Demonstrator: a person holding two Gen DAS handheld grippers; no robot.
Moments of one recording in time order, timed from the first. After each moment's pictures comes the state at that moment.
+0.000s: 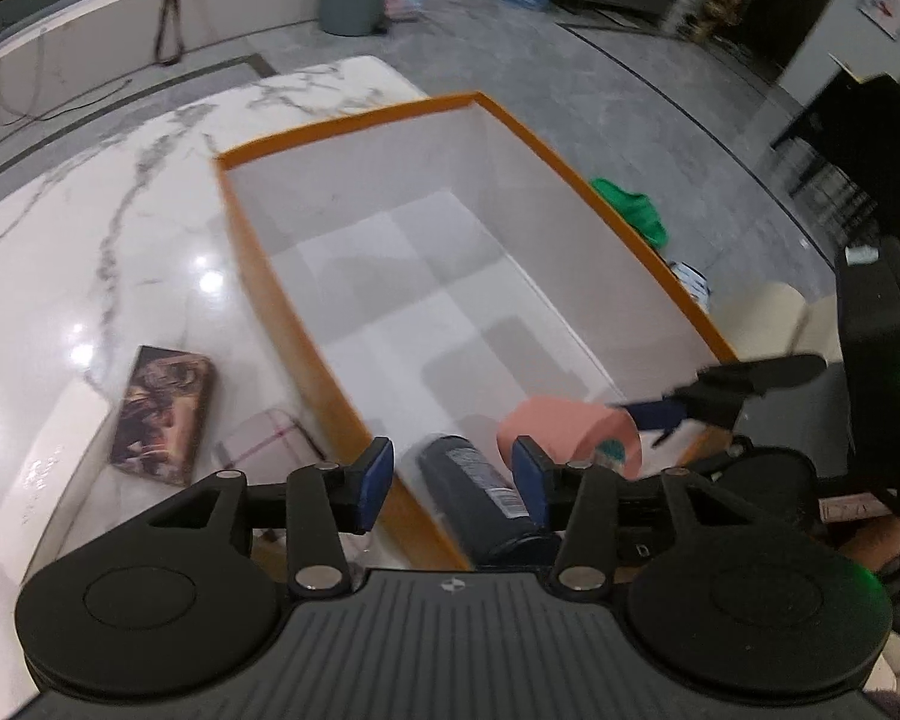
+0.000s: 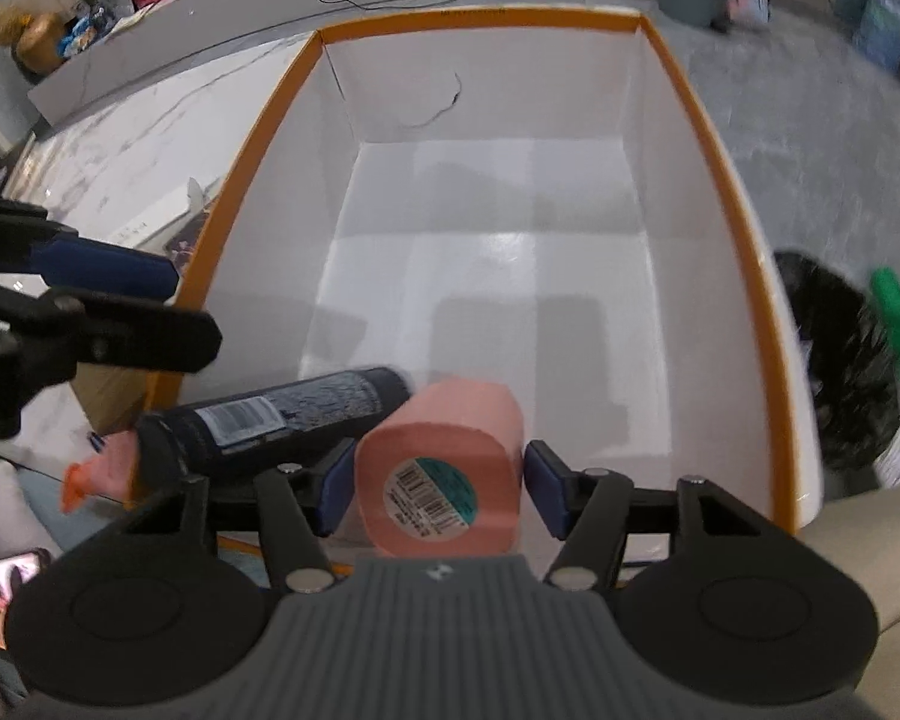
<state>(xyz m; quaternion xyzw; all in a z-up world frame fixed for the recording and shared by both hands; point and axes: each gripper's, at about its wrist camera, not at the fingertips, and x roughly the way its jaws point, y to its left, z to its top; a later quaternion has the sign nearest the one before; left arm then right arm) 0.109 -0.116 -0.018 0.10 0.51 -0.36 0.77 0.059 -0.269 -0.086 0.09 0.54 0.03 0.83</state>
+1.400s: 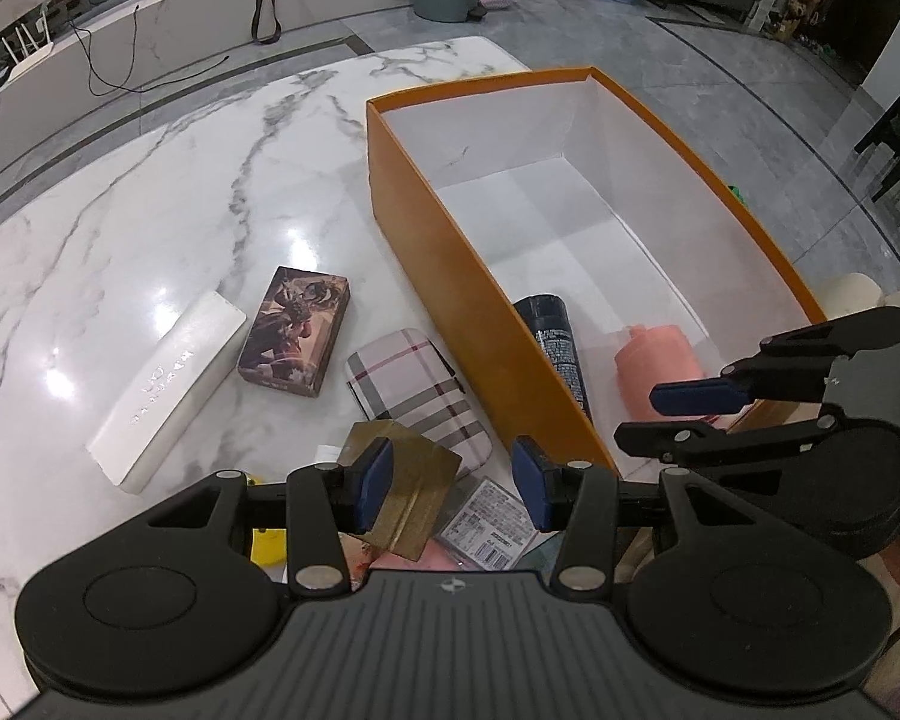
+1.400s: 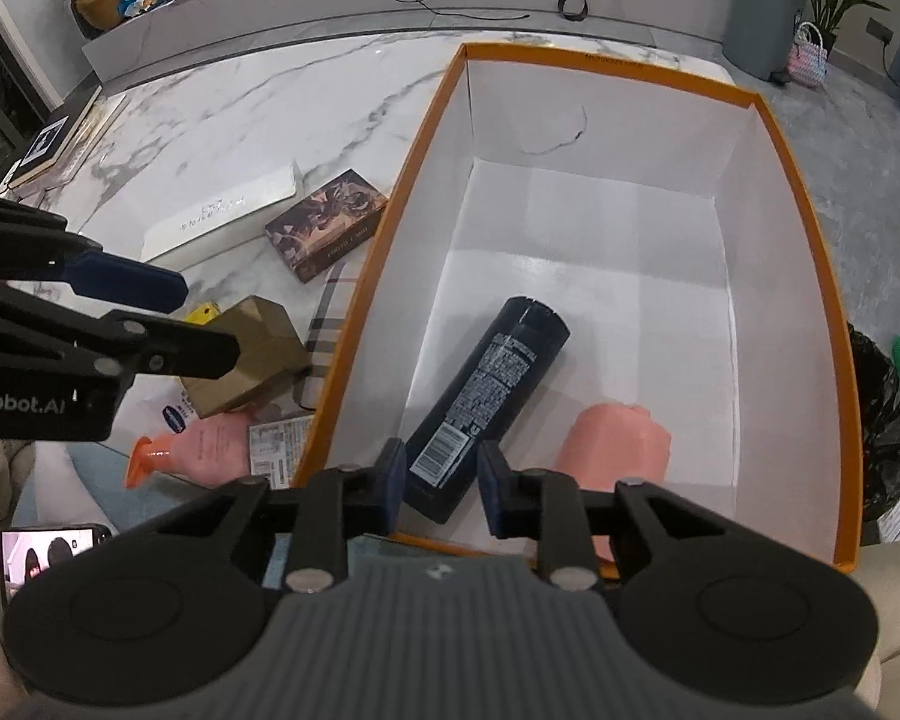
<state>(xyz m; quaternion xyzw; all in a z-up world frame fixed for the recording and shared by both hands) 0.089 -0.063 -0.014 0.13 0.52 -0.28 0.80 0.056 -0.214 -0.059 0.03 0.53 0.07 0.84</state>
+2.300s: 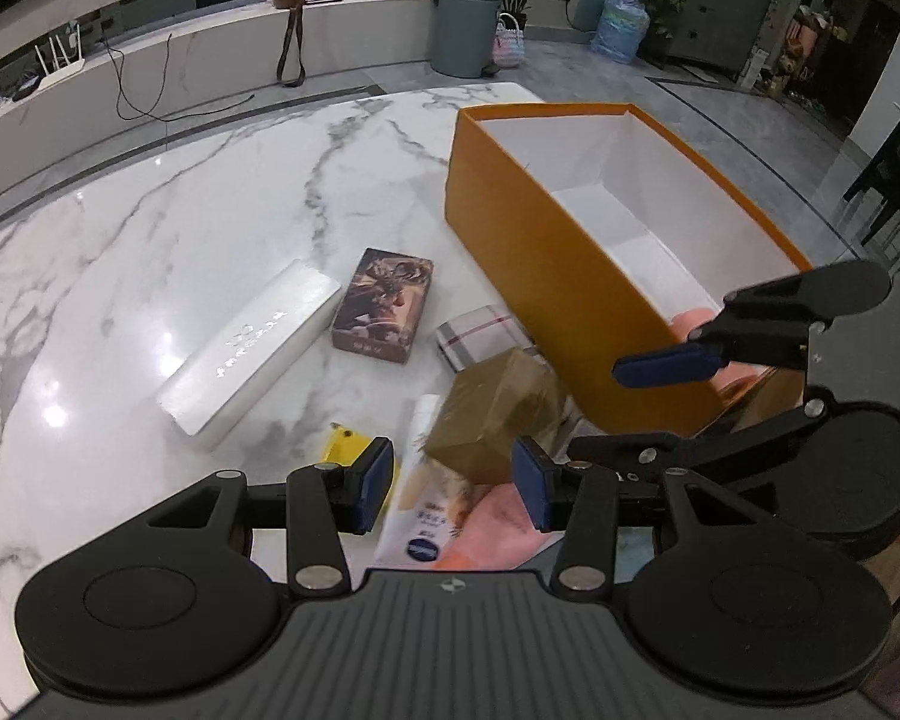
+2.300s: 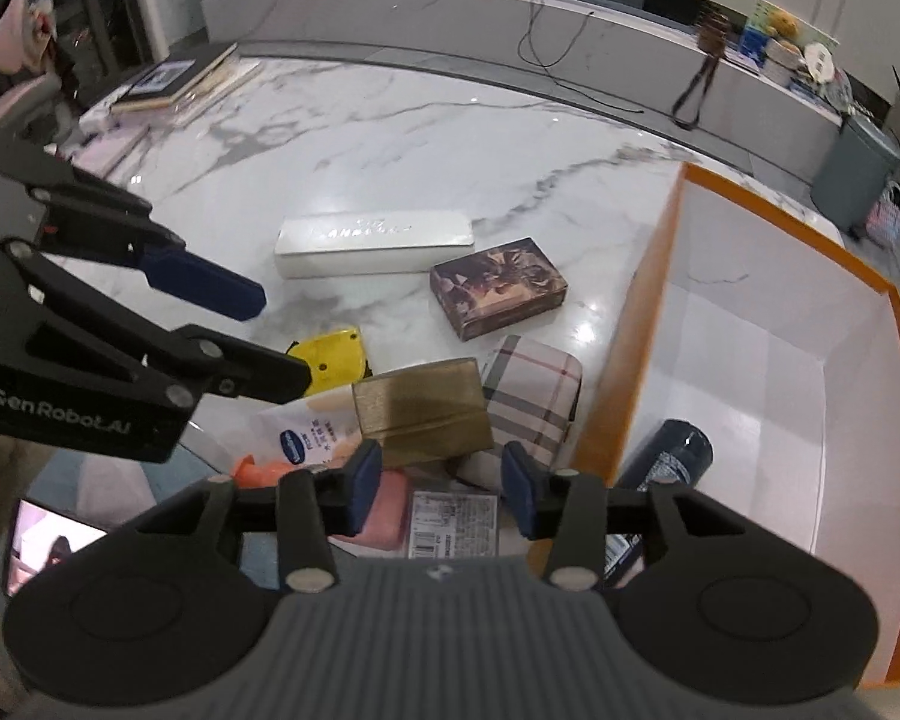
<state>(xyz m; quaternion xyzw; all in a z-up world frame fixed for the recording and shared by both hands) 0.069 0.030 -0.026 0.10 0.47 -0.29 0.83 0.048 -0.110 -0.051 -0.09 0.47 0.16 0.87</state>
